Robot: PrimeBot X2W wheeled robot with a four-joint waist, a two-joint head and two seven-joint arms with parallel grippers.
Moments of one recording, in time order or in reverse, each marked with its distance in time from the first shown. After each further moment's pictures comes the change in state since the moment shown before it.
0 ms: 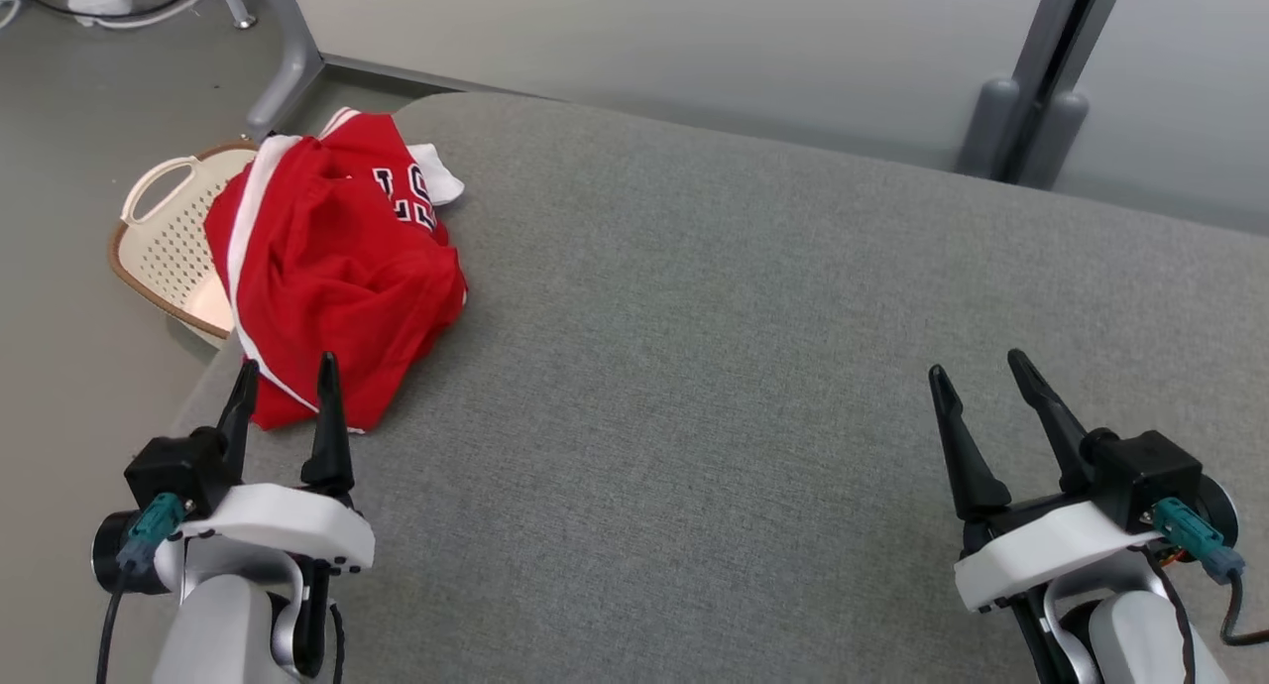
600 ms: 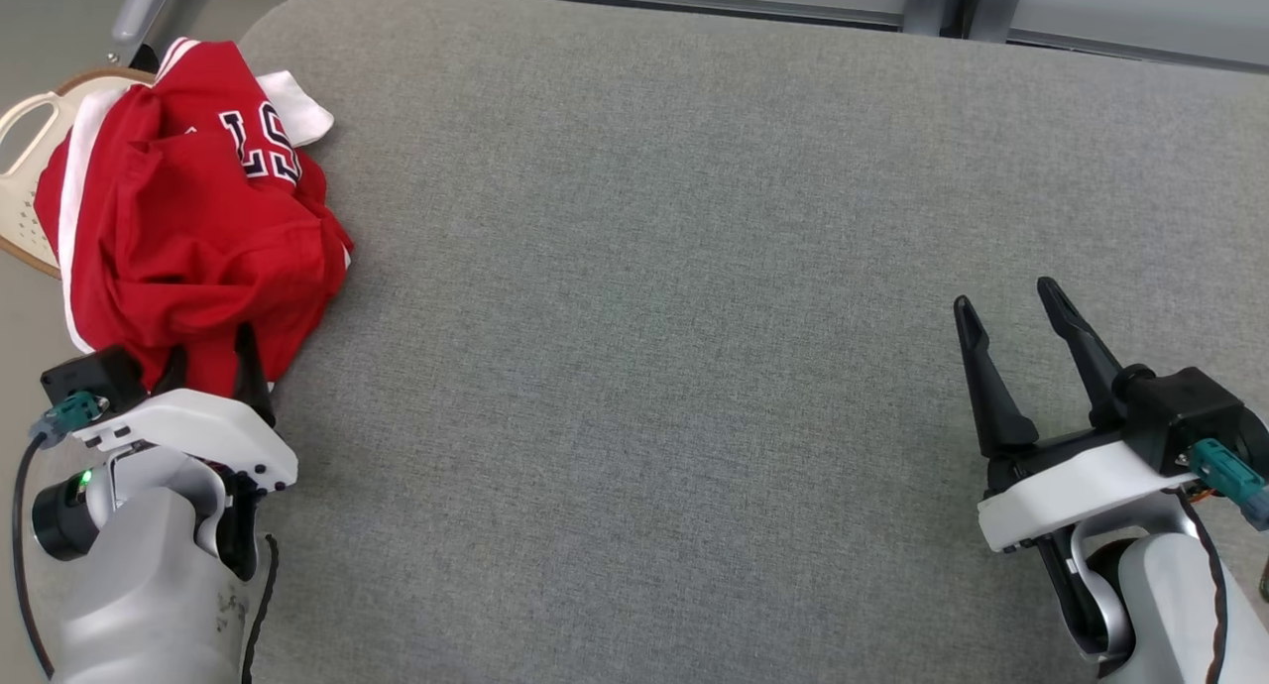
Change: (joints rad) left arm -0.435 0.097 0.060 0.707 -0.112 -0.013 0.005; right arm -0.094 -0.052 0.000 -0.042 0.004 0.000 0.033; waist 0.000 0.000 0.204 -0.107
